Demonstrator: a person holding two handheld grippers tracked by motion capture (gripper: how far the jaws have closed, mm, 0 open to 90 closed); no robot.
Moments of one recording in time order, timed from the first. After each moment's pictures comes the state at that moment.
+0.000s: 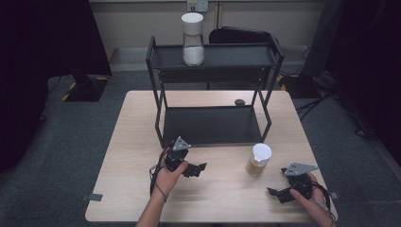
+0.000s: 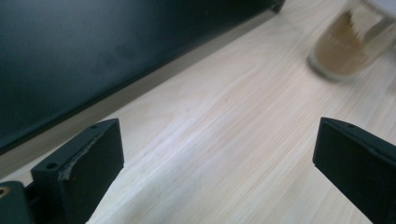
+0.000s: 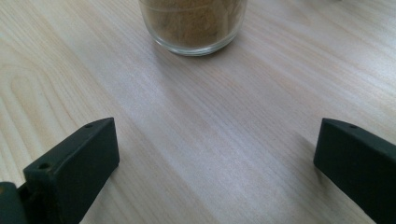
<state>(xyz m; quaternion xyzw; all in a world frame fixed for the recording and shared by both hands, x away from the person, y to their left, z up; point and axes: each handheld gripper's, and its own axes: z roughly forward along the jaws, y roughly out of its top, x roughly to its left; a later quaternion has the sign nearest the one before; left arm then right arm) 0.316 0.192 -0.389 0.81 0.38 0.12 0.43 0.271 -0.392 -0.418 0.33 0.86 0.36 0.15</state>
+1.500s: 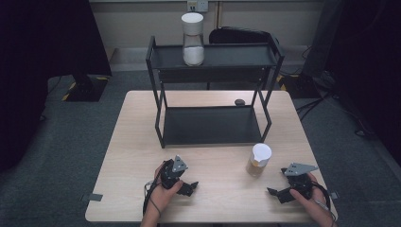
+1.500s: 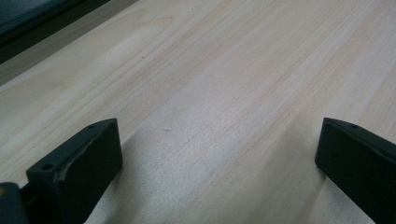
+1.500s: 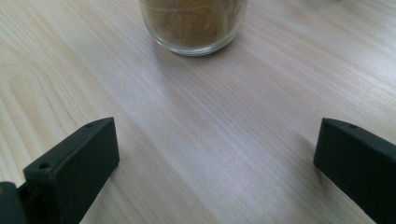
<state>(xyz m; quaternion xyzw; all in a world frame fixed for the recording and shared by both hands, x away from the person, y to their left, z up) 0.292 0.195 -0.422 0.85 0.33 0.14 0.37 0.271 -0.392 -0.418 0.33 0.86 0.36 0.15</state>
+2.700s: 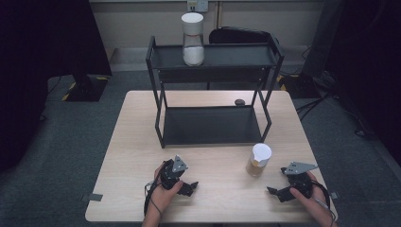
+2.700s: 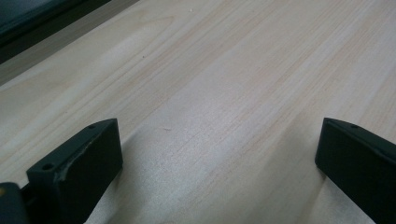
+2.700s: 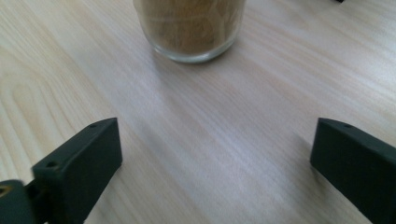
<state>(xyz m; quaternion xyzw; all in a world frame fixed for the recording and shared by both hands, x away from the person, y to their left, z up) 0.291 0.195 -0.422 0.85 0.34 0.15 0.37 0.276 -0.393 -0.417 0.34 0.85 0.37 0.15</state>
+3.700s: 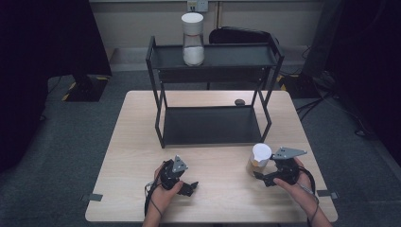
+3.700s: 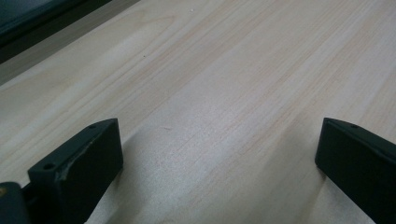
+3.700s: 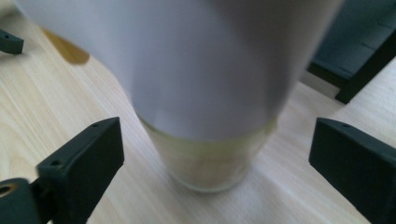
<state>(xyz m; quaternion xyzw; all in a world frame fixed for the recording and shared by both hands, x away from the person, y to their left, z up) 0.290 0.194 -0.422 0.85 0.34 0.15 0.37 0.298 -0.354 -0.395 0.34 0.83 0.41 0.16</state>
